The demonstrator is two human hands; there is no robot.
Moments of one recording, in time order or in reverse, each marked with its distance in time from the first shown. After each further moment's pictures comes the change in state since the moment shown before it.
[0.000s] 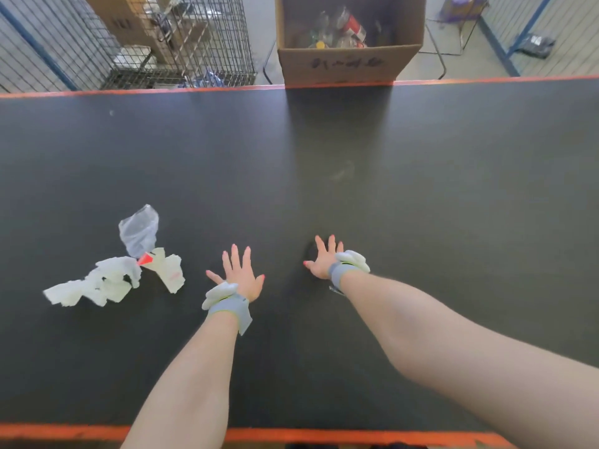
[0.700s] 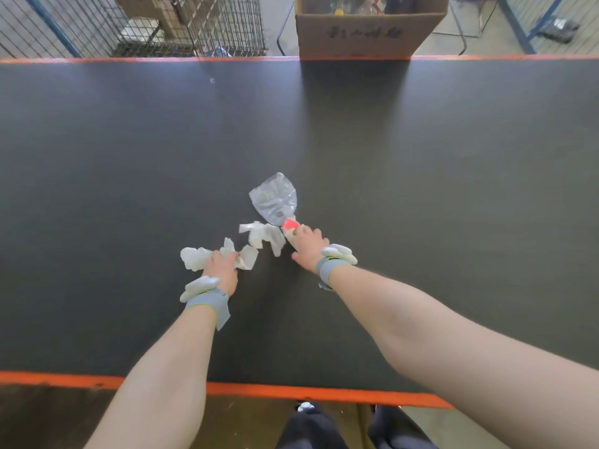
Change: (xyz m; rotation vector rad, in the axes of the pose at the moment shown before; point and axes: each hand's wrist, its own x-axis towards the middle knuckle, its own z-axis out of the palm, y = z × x) left_hand -0.011 -0.086 0.038 0.039 0.111 0.013; right_hand -0.041 -0.053 0.049 -0.103 0.238 -0.282
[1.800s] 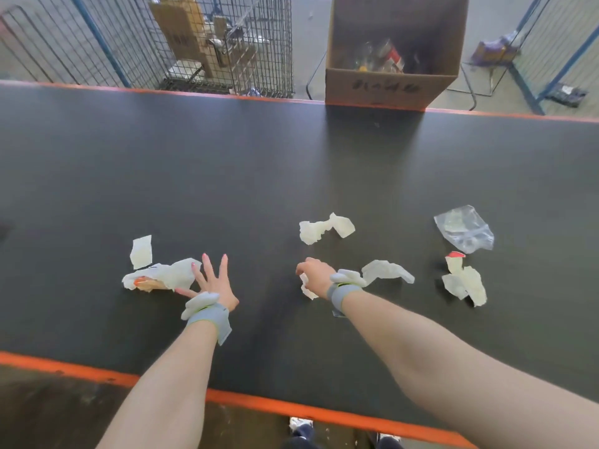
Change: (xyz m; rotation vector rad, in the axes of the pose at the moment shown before) left_hand -0.038 -0.026 -0.018 -0.038 -0.015 -0.265; right_hand -0.029 -0.011 -0.017 -0.068 -0.115 -0.217
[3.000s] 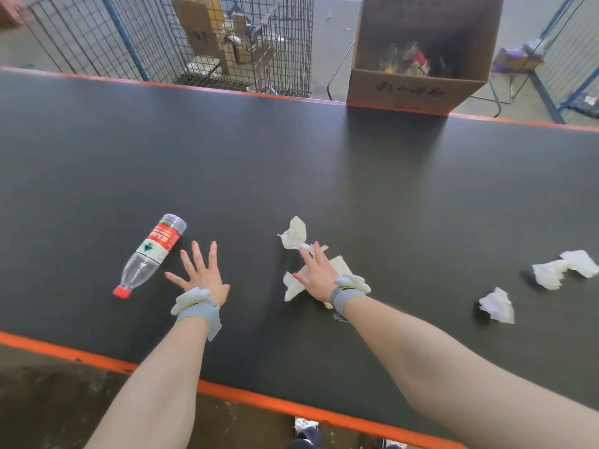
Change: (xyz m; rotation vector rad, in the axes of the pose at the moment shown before) left_hand 0.021 -0.055 -0.013 -0.026 0.200 -0.006; right_hand 0.016 -0.035 0.025 0.156 0.110 0.031
